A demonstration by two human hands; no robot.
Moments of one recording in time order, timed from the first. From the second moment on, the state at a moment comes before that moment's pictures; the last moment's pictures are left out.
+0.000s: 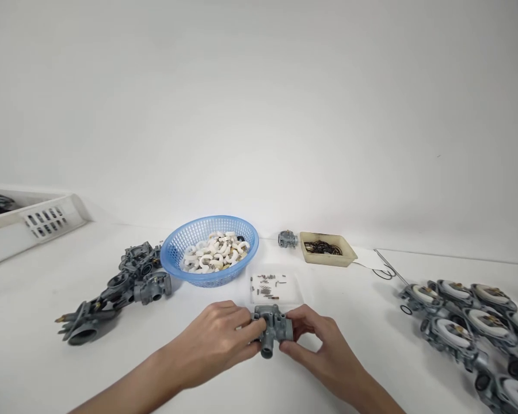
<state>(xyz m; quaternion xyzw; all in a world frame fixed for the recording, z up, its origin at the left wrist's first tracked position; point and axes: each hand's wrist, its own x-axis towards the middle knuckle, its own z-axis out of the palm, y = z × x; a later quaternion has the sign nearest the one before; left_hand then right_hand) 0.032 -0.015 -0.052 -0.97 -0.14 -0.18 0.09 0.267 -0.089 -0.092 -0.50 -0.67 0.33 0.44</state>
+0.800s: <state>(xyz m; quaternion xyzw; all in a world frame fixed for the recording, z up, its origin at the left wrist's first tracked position) 0.021 -0.012 -0.116 -0.89 -0.27 -0.23 -0.30 0.258 -0.086 -0.125 -0.46 -0.64 0.47 0.40</state>
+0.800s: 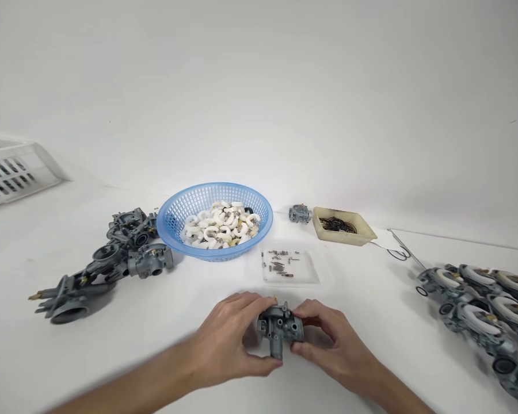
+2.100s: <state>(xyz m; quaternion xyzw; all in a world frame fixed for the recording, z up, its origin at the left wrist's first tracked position) 0.028 -0.018 -0.085 -0.64 -0.31 -0.14 -0.69 0.257 -0.098 -0.108 -0.49 -0.81 0.15 0.30</state>
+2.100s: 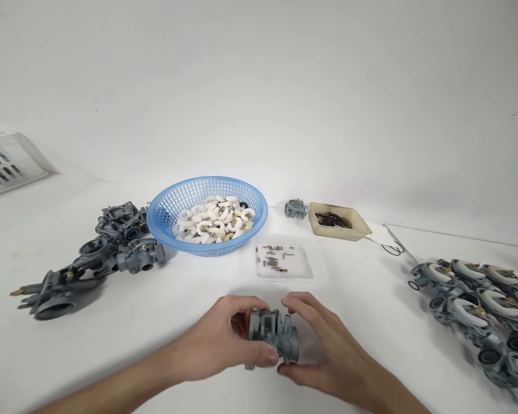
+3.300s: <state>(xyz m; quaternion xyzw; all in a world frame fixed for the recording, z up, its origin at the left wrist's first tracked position) 0.020 -0.023 -0.089 -0.87 -0.26 -0.25 -0.33 0.256 -0.098 -0.102 -0.43 -0.67 0.42 0.44</state>
